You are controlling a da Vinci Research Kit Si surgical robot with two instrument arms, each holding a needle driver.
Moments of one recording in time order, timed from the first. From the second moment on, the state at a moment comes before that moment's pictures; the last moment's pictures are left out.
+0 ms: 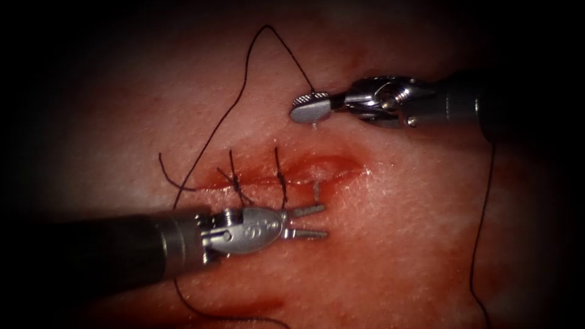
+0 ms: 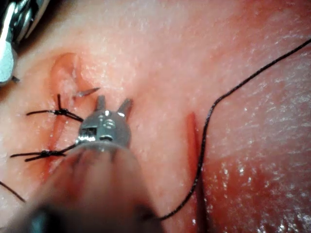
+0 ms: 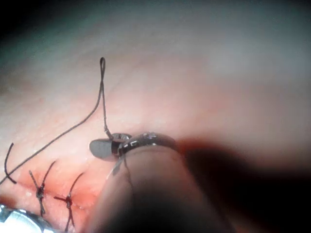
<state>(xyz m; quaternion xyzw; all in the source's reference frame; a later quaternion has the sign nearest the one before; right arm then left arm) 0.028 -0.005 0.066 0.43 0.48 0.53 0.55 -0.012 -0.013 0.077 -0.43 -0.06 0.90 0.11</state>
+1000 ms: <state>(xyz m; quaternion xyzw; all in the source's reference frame) 0.028 -0.018 0.065 0.57 0.36 0.54 0.50 -0.012 -0.013 0.077 -0.43 -0.07 0.90 0.11</state>
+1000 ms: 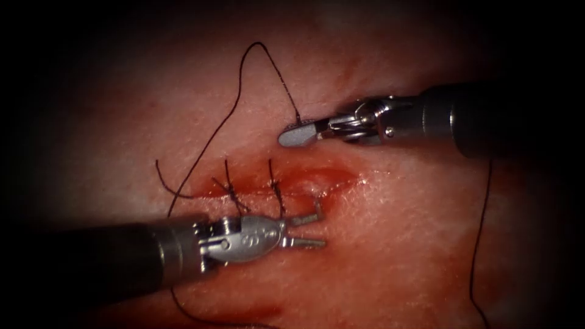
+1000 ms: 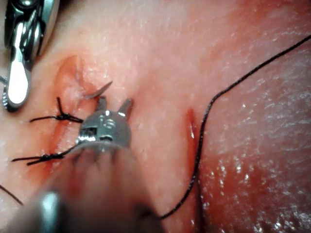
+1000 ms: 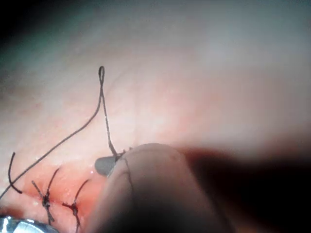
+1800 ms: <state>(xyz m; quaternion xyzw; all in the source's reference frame) 0.025 -0.005 0.066 0.23 0.51 0.49 0.67 -0.012 -0.013 0.077 -0.43 -0.06 0.90 0.11</state>
